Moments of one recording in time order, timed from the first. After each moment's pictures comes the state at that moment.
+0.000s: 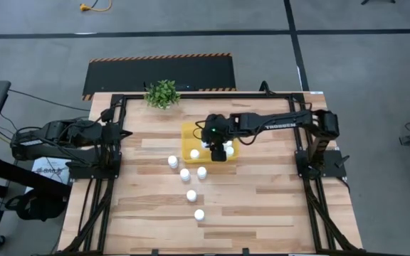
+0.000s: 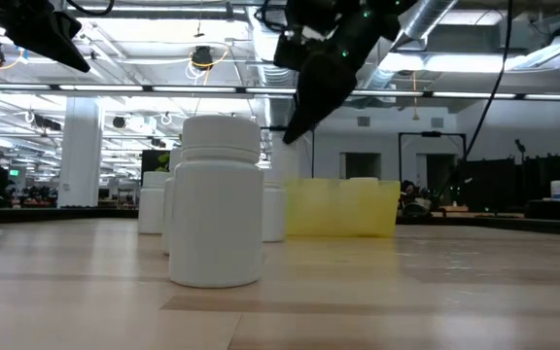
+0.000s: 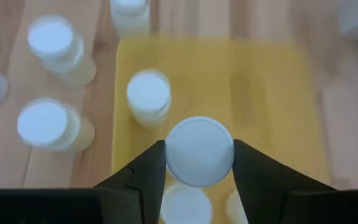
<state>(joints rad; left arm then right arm) 0.00 0.40 0.78 -1.04 -0.37 0.14 -0.11 1.81 1.39 -0.54 -0.01 -0.26</state>
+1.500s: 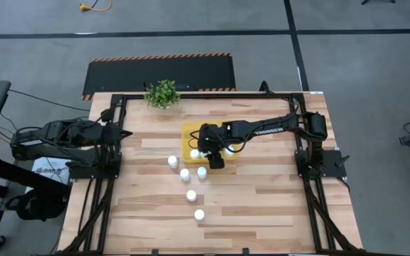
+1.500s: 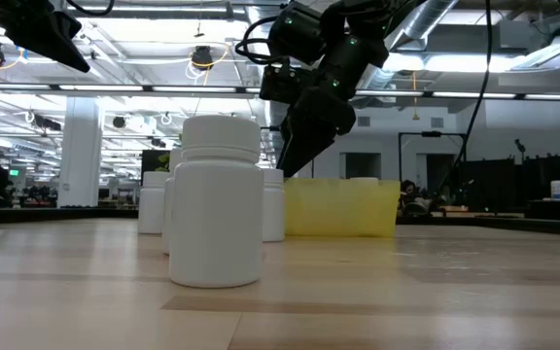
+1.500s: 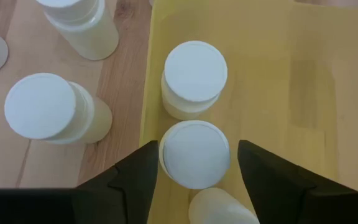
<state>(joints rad) 0.00 0.40 0.78 -1.04 -0.37 0.14 -0.08 1.94 1.39 -0.50 -0.06 -0.30</state>
